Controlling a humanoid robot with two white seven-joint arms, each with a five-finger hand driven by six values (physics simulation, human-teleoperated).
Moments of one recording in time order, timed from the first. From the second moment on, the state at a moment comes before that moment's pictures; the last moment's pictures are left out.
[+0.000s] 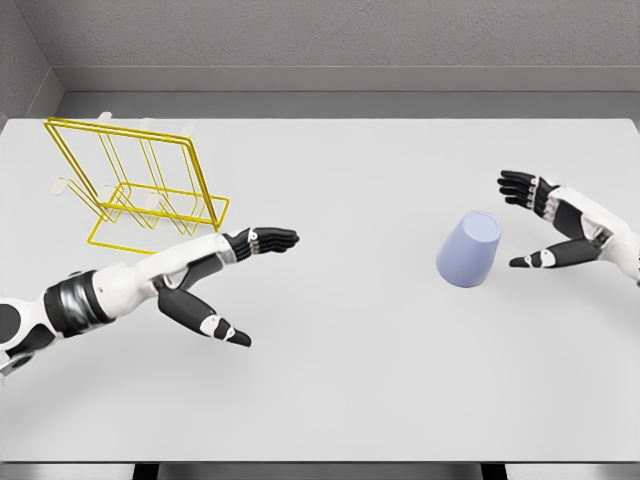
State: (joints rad) left arm -0.52 0.93 -1.01 -1.77 0.72 -0.46 -0.34; right arm -0.66 -1.02 1.22 -1.22 -1.02 -0.61 0.34
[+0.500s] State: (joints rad) left arm -0.52 0.91 -1.01 -1.77 0.74 -0.40 -0.34; right arm -0.66 -0.94 1.27 -1.14 -1.04 -0.61 0.34
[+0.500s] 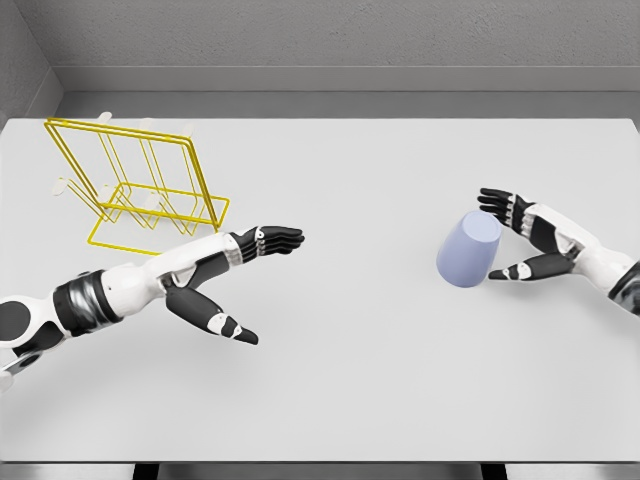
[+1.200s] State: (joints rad) left arm -0.52 0.92 -1.01 -1.77 0.74 -0.40 -0.34; right arm -0.66 -0.89 1.30 -1.13 -1.04 -0.61 0.34
